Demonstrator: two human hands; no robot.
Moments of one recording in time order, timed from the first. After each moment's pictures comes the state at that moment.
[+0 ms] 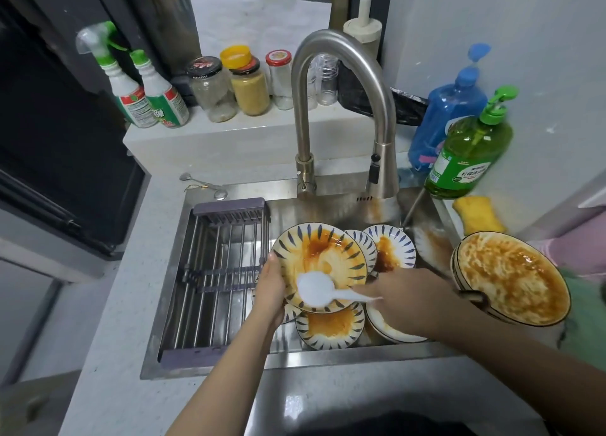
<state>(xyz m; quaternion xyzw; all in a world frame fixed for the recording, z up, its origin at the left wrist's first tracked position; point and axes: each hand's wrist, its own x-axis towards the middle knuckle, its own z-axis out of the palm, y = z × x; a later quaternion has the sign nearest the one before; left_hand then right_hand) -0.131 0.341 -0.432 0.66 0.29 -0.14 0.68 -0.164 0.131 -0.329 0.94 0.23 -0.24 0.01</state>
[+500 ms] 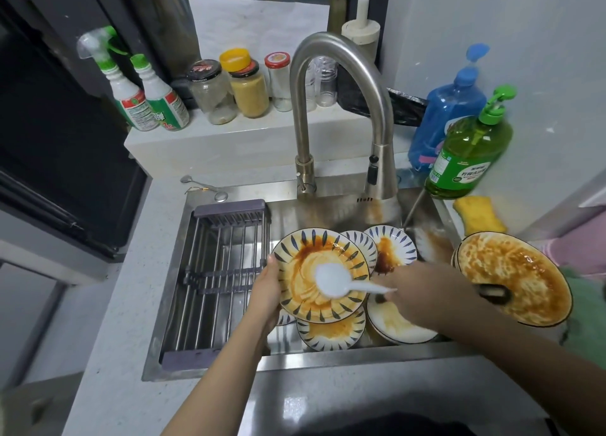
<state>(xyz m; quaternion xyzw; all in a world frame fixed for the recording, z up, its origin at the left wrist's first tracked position) -0.133 0.348 -0.425 0.65 0.29 -0.18 0.68 -0.164 0.114 -0.321 0.96 0.17 -0.22 0.03</state>
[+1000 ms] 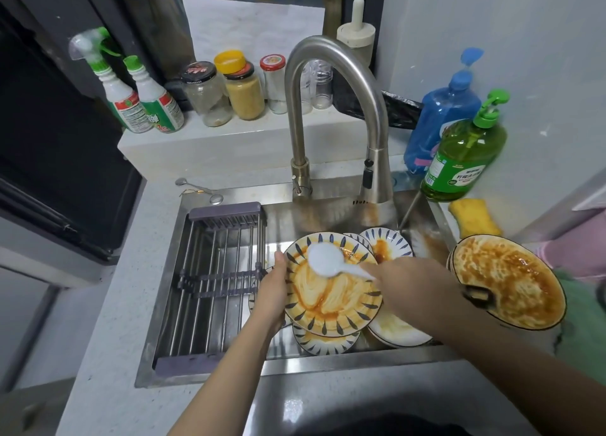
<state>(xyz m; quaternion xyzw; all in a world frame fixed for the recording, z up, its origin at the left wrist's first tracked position) -0.136 0.327 -0.407 0.69 0.25 -0.19 0.65 -0.152 0.120 -0.325 0.97 0.16 -0.16 0.04</state>
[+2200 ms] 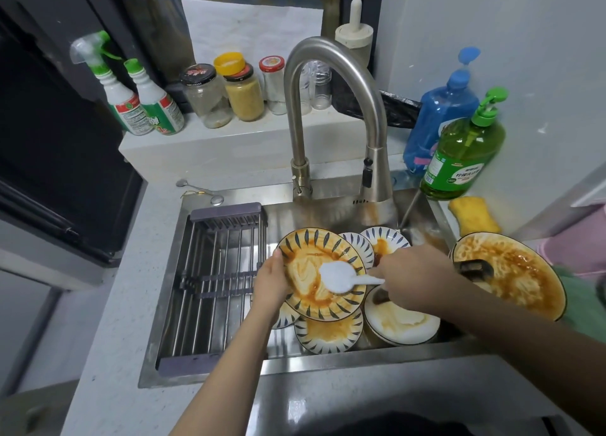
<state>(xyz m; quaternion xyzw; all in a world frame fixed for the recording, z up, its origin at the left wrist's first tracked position) -0.121 0.338 -0.431 0.77 0.23 -0.11 0.59 -0.142 0.120 -0.316 0.95 0.18 -0.21 0.11</state>
